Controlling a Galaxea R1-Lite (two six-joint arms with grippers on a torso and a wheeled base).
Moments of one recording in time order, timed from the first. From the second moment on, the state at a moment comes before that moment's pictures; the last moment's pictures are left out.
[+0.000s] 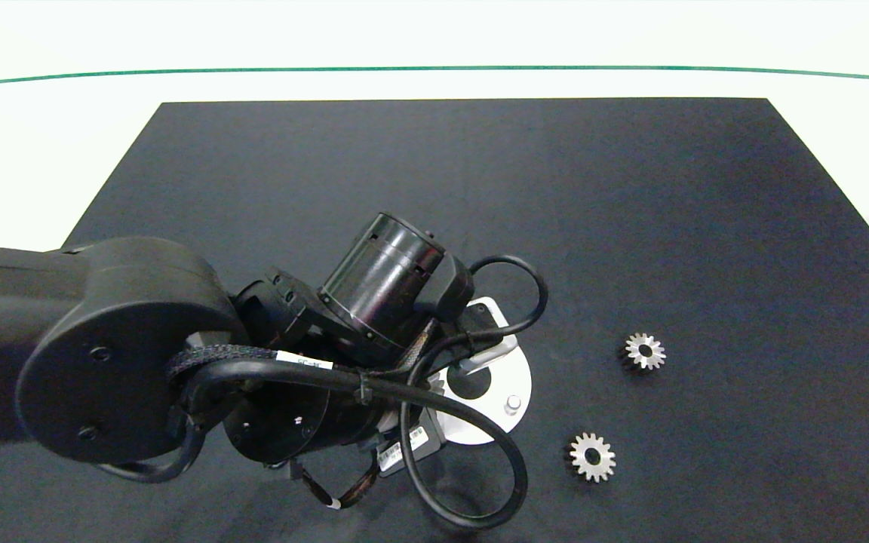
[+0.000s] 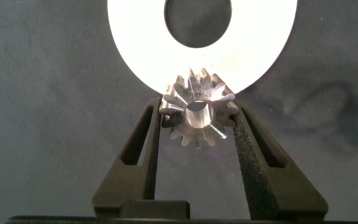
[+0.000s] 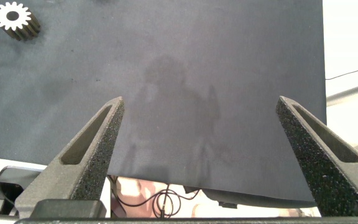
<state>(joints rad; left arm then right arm) -0.91 1.73 -1.29 0.39 0.34 0.45 0.07 0.12 -0.44 0.48 -0.09 -0.24</state>
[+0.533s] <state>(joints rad) -0.91 1.75 -1.28 0.37 0.34 0.45 0.07 0.12 -0.44 0.48 -0.09 -0.24</state>
